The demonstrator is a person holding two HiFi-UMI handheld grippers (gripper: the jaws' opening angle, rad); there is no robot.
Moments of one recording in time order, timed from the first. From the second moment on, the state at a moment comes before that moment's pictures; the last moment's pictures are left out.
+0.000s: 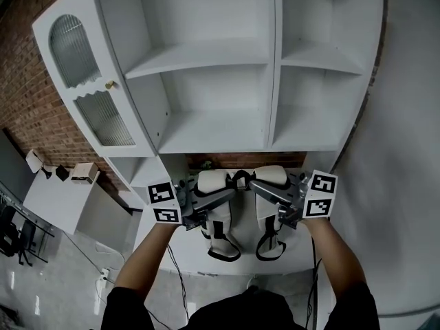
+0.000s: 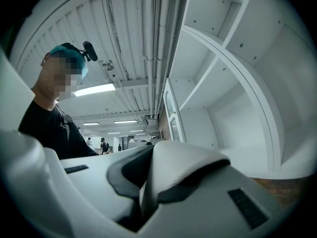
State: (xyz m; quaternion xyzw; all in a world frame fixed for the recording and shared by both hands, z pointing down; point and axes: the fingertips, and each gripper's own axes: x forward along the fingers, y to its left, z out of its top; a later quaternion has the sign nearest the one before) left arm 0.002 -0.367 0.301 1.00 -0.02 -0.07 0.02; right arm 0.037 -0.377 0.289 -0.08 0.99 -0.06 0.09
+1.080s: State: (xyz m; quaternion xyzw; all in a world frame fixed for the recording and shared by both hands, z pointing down) left arm 0.004 -0.369 0.459 0.99 -0.03 -0.03 0.13; right arm 0.016 -0.378 0.452 -0.10 0.97 -0.21 0.05
